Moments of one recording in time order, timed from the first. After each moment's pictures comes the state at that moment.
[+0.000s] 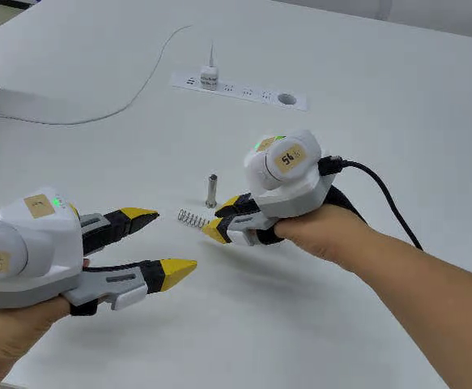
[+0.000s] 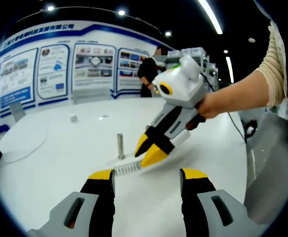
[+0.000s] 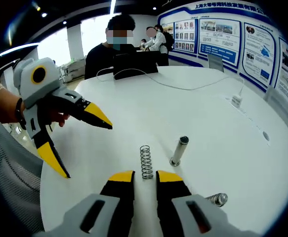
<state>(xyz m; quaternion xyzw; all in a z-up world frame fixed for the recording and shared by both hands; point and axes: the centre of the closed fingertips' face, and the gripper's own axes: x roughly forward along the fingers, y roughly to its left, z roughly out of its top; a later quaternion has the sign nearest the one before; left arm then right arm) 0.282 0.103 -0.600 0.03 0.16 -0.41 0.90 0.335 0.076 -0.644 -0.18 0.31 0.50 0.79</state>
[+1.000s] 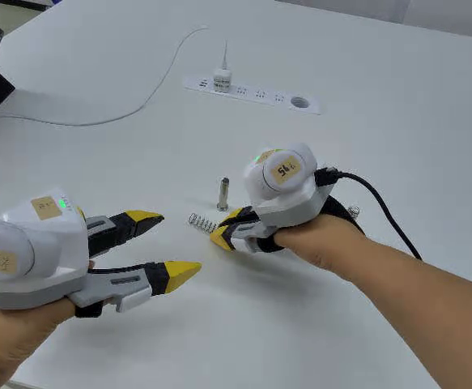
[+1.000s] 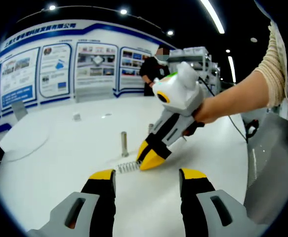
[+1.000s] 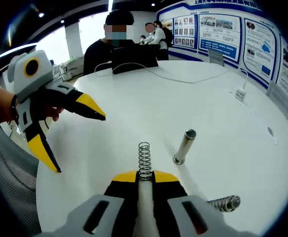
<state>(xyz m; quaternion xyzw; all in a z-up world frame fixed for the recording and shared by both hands) 0.280 0.110 -0.601 0.04 0.16 -0.41 0.90 0.333 0.079 -0.658 -0.18 0.33 0.50 0.78</state>
